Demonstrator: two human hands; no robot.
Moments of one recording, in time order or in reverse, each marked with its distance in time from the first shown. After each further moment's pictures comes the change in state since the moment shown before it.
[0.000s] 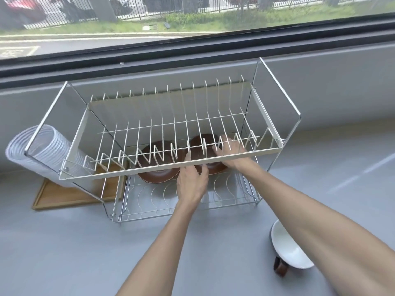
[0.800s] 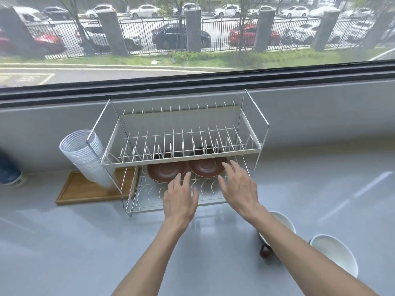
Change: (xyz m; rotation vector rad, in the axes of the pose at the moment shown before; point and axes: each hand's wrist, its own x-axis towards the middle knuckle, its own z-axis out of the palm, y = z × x) left_hand -0.083 -0.026 -0.053 0.452 0.100 0.245; right_hand -0.107 0.014 0.046 -0.293 0.638 -0.340
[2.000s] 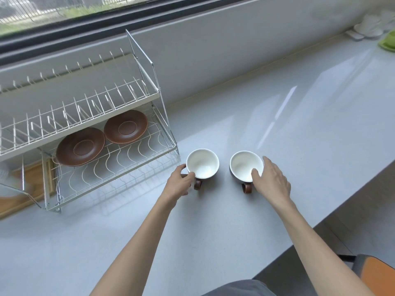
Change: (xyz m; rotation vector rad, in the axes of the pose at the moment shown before) left_hand -0.087 0.113 0.077 -0.754 -0.793 -0.179; right_hand -0.207 0.177 -0.066 0.203 -0.109 0.936
